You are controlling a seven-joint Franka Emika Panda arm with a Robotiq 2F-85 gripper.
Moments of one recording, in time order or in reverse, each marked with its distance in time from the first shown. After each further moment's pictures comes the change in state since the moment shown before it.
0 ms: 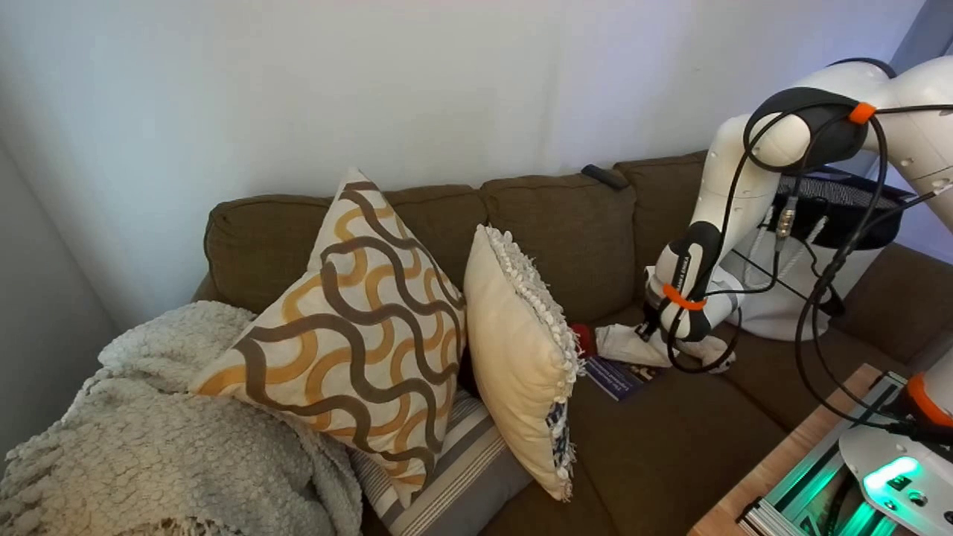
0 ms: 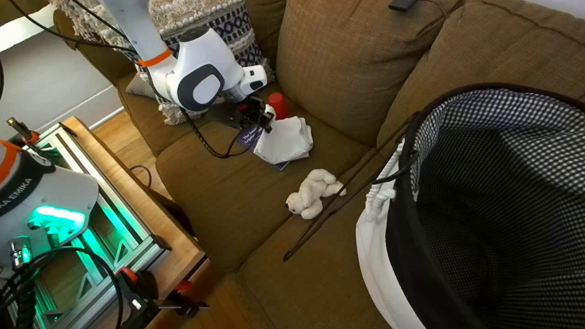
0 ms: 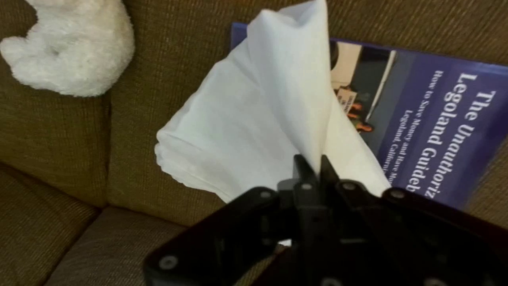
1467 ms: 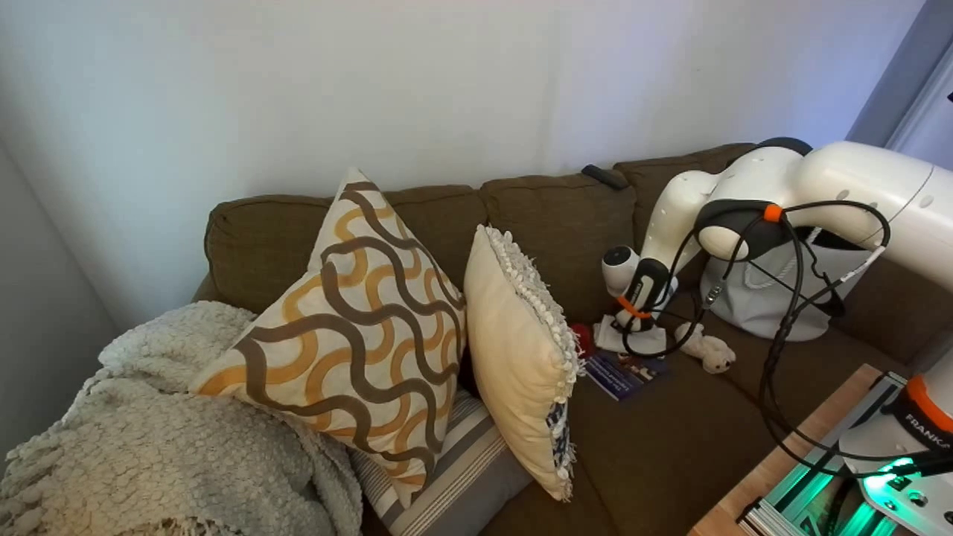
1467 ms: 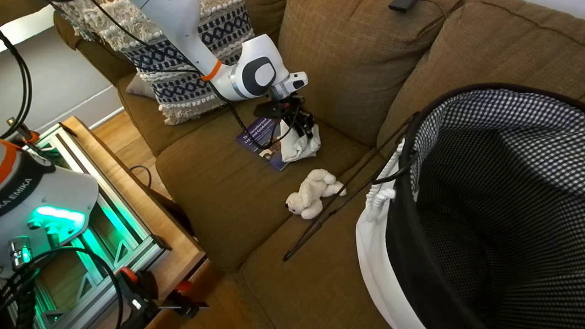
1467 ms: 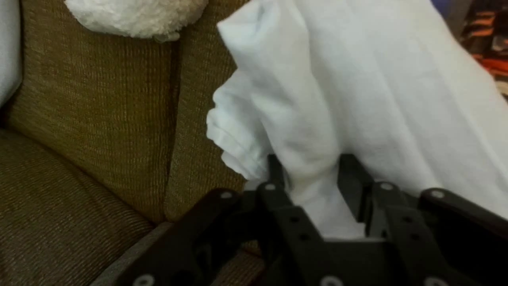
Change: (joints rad) arm 0.112 0.412 -0.199 0.654 -0.053 -0.517 0.260
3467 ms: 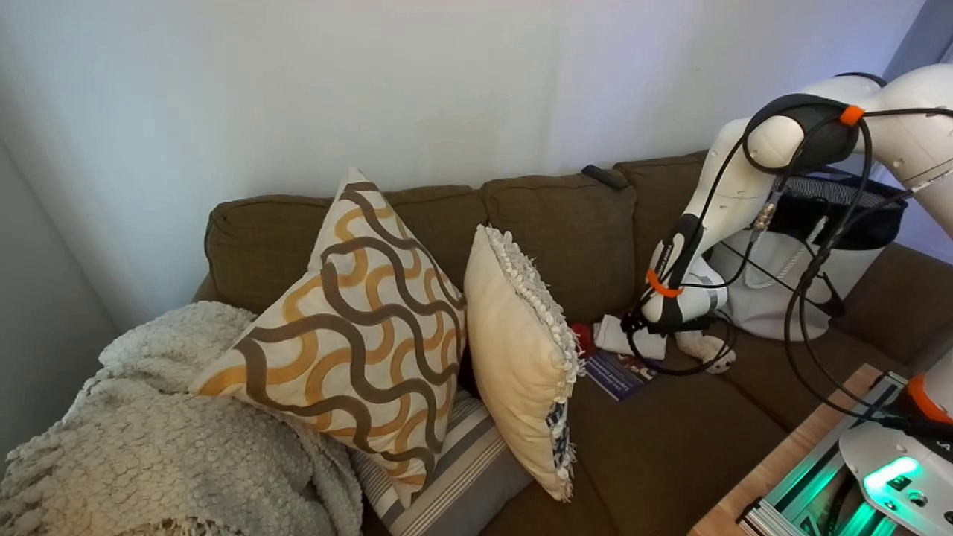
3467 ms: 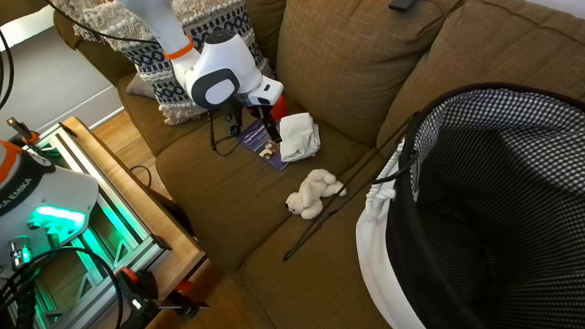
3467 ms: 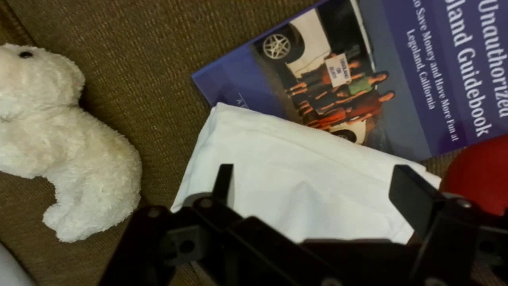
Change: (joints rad) arm -0.228 -0.364 0.284 -0.520 0.243 0.378 0.128
